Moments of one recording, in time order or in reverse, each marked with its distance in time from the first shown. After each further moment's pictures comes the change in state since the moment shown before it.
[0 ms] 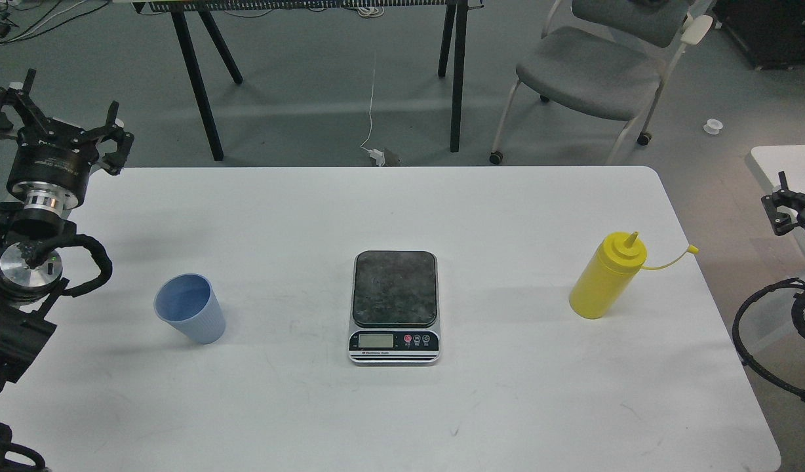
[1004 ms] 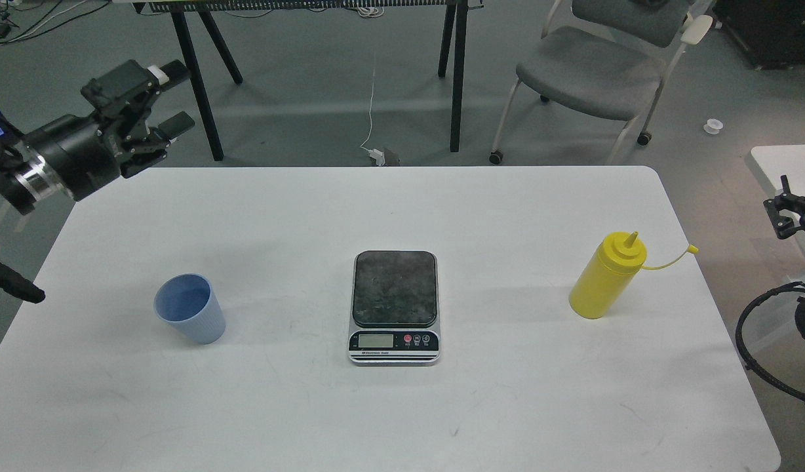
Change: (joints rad) left arm 0.035 0.381 0.130 -0.608 1.195 0.086 -0.014; right arm -0.012 -0.009 0.004 0.012 0.001 0.000 0.000
